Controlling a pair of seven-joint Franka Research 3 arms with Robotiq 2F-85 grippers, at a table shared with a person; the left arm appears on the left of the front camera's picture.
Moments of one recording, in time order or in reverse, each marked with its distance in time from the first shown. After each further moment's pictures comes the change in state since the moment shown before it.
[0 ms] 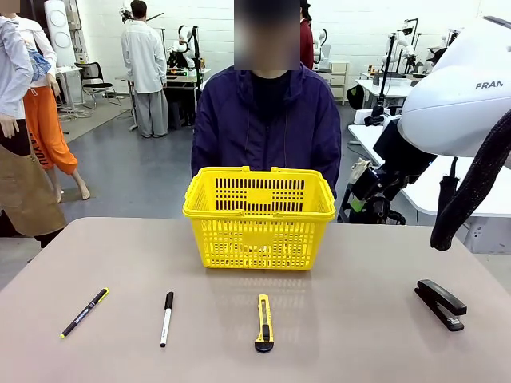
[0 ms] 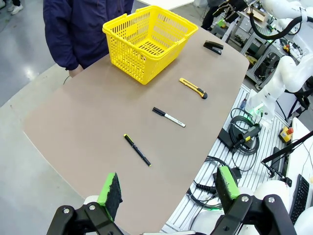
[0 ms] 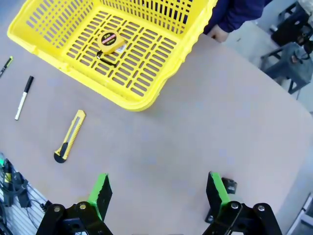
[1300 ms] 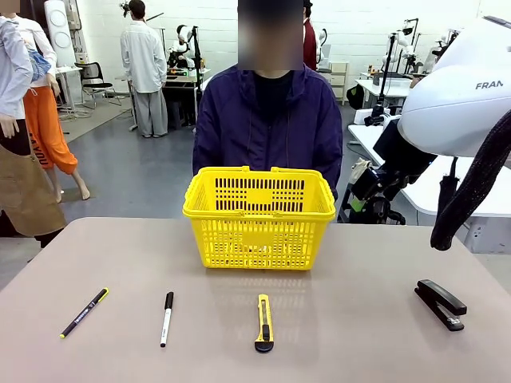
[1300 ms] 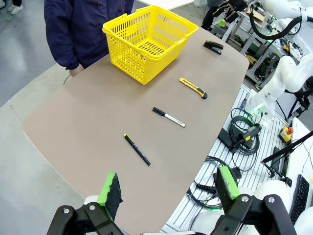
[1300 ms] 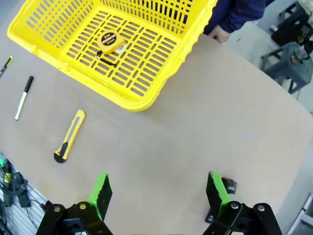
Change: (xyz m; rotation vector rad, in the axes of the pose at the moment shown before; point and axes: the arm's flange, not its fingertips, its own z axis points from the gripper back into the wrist) left arm 0.000 0.000 0.000 0.000 0.000 -0.001; right arm 0.000 0.000 0.000 0.000 0.000 0.000
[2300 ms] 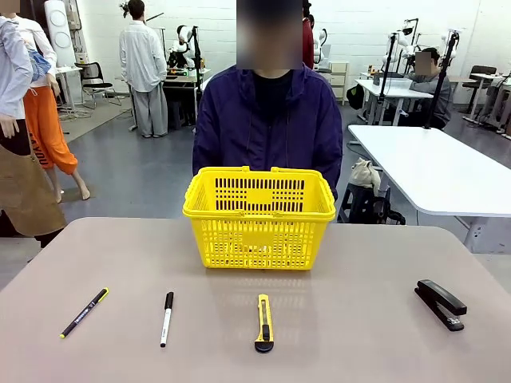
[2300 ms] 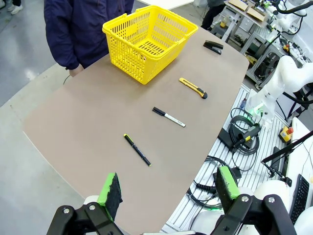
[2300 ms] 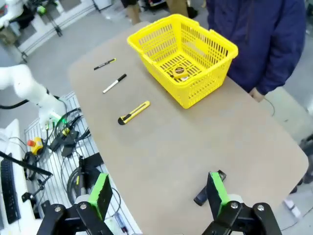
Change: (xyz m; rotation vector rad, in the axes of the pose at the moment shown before) left arm 0.000 0.000 0.000 0.000 0.002 0.000; right arm -0.160 -0.169 0.201 0.425 -0.372 0.272
